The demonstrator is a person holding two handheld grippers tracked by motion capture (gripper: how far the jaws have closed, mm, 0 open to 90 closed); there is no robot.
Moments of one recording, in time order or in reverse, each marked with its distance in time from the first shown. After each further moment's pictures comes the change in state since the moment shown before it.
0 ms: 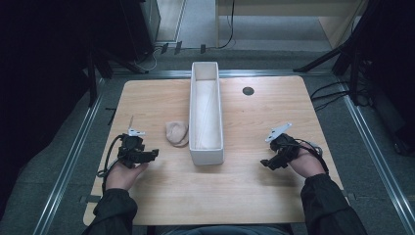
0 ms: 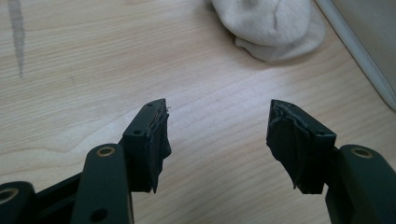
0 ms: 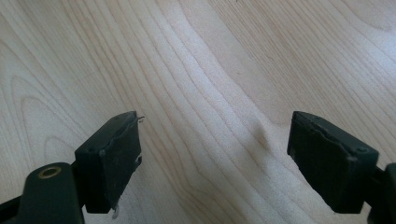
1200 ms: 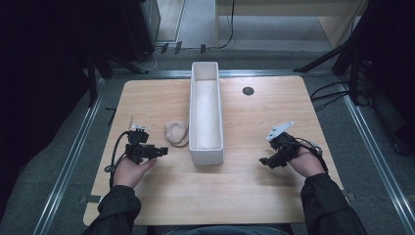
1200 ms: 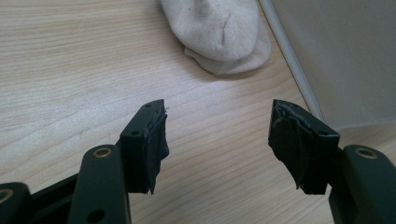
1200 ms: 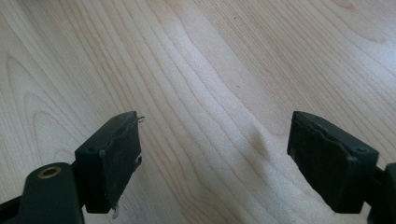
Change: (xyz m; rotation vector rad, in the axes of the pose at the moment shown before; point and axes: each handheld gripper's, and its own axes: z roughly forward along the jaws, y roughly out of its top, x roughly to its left) left arm -0.008 0.020 0.006 0.044 -0.154 -0.128; right arm -0.002 0.002 -0.002 -0.045 0.017 0.015
